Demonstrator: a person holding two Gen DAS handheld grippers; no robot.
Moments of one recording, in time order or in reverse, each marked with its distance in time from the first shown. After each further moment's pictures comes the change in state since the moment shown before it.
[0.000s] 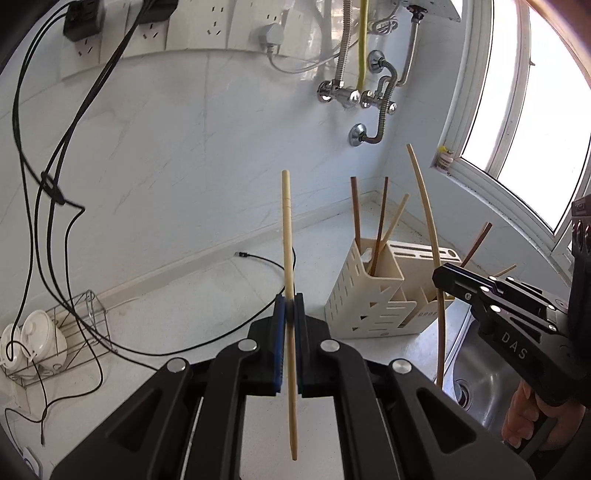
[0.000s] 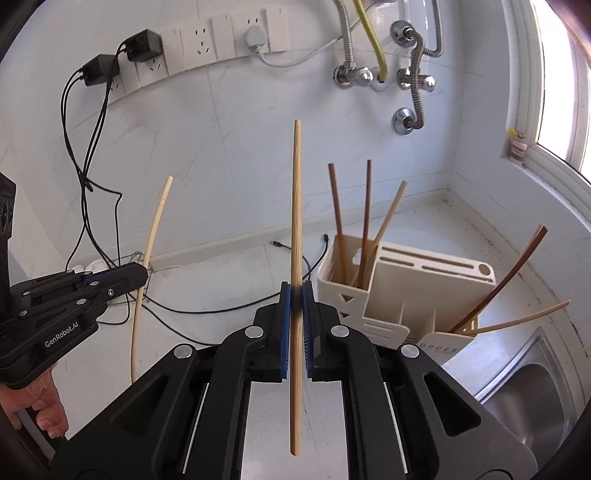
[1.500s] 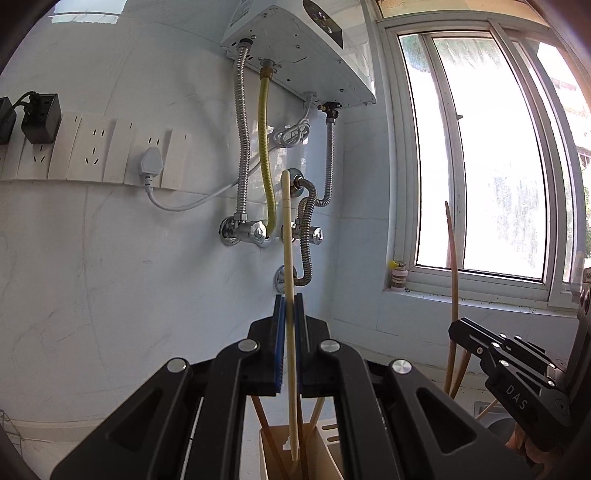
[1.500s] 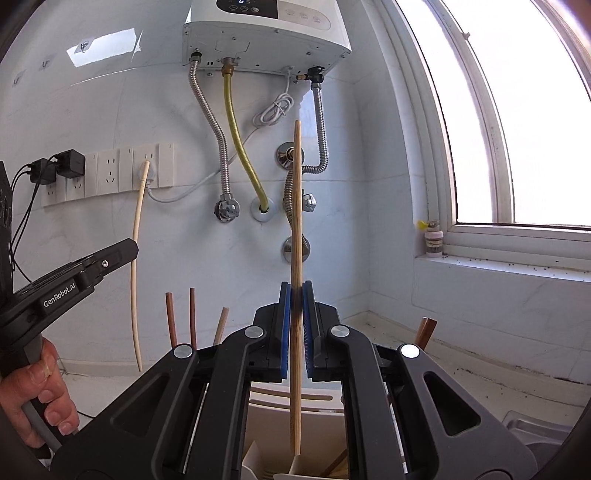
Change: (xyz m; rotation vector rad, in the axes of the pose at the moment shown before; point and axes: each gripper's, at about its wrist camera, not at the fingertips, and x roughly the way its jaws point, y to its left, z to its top) left arm 0.084 -0.099 0.034 0.119 -0.646 -0.118; right arm 0.015 -0.137 -0.019 0.038 -0.592 -0.171
